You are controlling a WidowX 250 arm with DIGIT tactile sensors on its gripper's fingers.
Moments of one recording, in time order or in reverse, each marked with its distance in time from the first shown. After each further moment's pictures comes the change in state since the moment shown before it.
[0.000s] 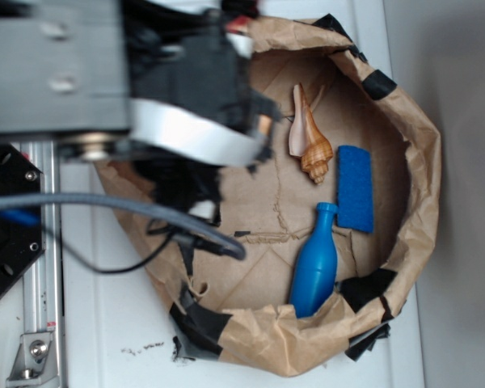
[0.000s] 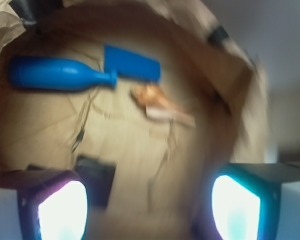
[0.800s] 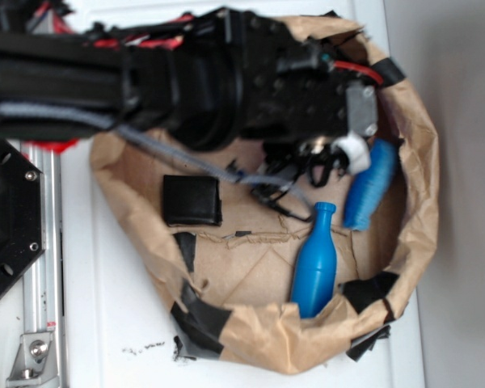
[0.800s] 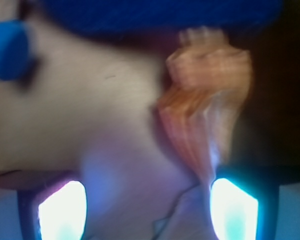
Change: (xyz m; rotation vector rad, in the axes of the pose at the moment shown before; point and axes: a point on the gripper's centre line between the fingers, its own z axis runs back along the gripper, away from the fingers) arm 0.026 0.018 -0.131 -0.059 0.076 -0.224
